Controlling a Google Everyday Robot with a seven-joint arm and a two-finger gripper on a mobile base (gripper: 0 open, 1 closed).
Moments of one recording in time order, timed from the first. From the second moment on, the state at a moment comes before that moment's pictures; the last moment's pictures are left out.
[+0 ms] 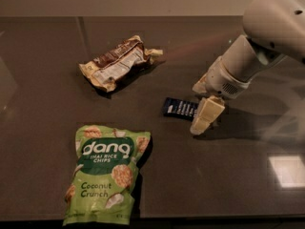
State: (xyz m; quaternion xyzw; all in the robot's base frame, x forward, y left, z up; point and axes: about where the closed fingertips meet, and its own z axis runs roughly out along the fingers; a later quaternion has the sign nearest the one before) arm 0.518 -0.121 0.832 -0.63 0.75 0.13 0.18
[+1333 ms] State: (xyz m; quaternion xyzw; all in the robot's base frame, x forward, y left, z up) arm 0.527 -0.113 0.848 -0.62 0.75 0.15 0.19
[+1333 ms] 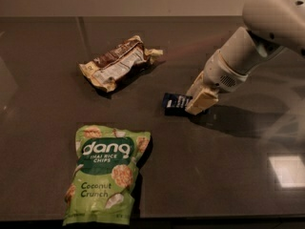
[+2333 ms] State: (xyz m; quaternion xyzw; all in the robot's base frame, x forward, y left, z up) arm 0.605 -0.073 0.878 -0.63 0.73 0.13 0.23
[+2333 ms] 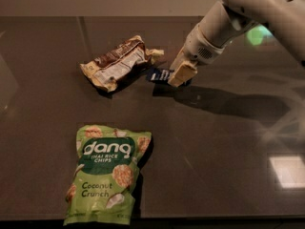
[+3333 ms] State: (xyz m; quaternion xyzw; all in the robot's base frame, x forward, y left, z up) arm 0.656 -0.051 0.849 -0.63 0.73 0.14 0.22
